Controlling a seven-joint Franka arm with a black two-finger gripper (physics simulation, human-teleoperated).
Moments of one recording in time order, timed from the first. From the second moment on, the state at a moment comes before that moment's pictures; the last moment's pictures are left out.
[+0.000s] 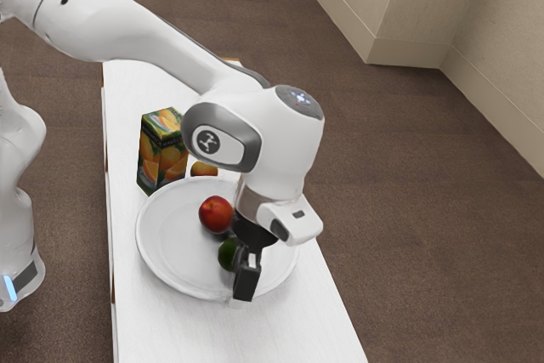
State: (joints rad) arm -0.38 -0.19 -0.26 -2.12 -0.21 1.92 -0.26
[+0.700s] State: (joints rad) arm -0.19 -0.18 -0.25 -2.13 -0.14 2.01 -0.22
